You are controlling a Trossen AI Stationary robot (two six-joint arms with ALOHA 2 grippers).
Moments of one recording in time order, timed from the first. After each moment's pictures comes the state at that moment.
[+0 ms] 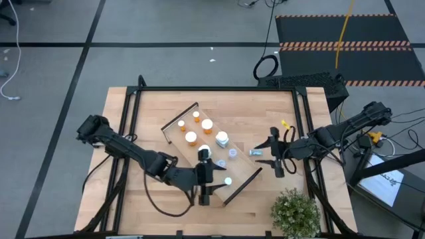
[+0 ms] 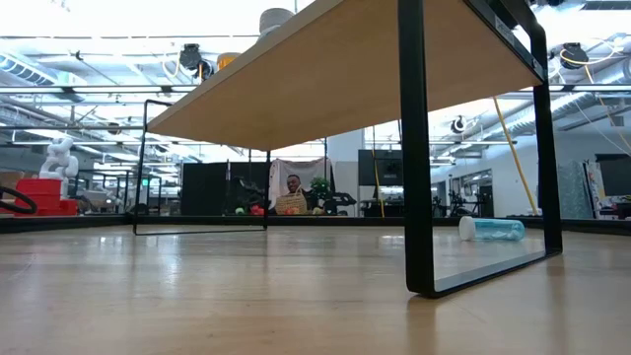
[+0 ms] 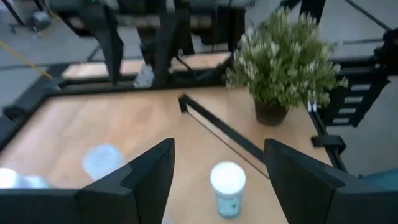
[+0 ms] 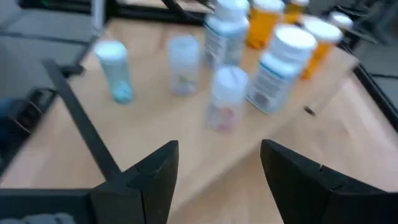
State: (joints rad) left arm -0.48 1.69 1.41 -0.16 -0.47 -0.12; right arm 0.44 0.91 0.76 -0.39 0.37 0.15
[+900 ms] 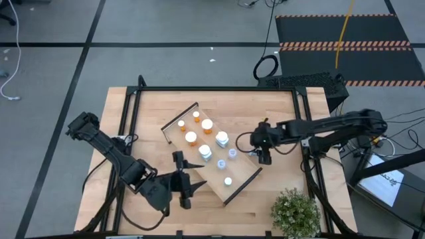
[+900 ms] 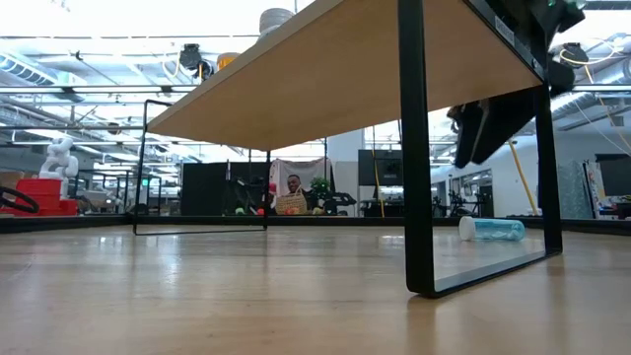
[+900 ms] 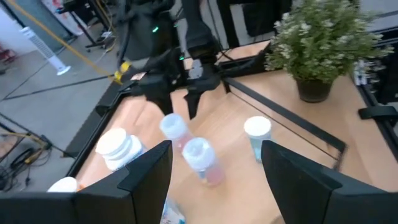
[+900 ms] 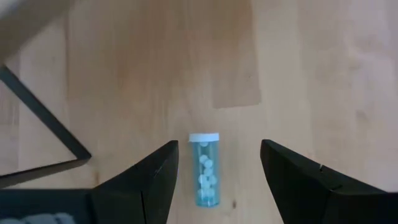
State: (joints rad) left arm -0.65 1.57 1.41 -0.43 -0.85 -0.14; right arm 0.02 1.23 0.76 -0.63 0.05 0.08
